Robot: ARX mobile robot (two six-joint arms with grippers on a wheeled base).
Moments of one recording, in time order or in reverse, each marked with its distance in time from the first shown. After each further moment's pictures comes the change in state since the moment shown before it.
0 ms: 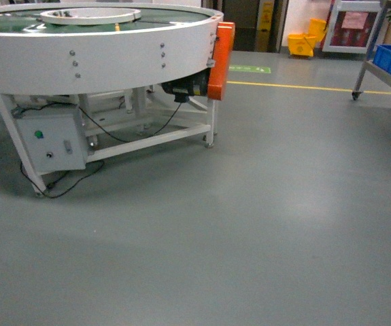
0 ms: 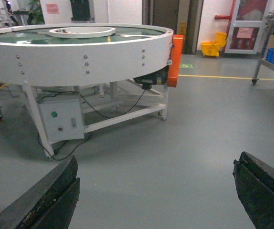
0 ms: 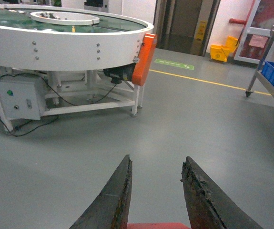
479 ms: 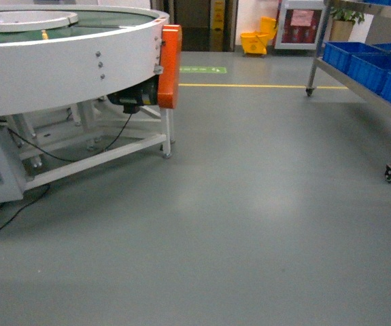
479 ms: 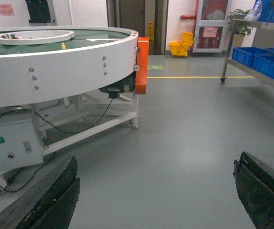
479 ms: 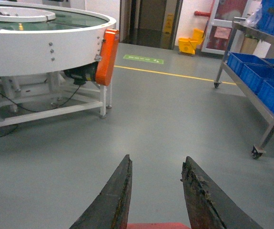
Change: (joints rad) left arm -0.001 0.000 0.000 0.000 0.000 0.000; right arm 0.000 0.000 0.000 -0.003 0.000 0.000
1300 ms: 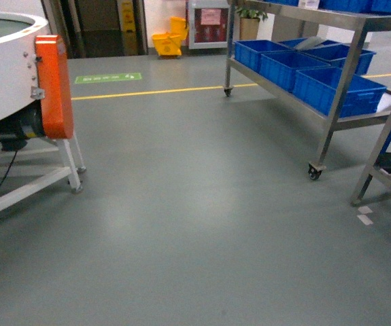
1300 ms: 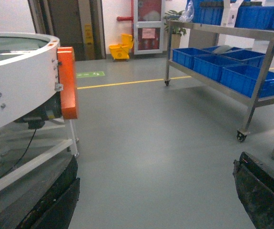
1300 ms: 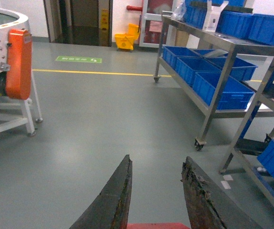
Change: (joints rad) left arm 0.000 0.000 0.000 0.005 0.000 0.000; right arm 0.000 -0.001 0.000 0.002 0.000 0.000
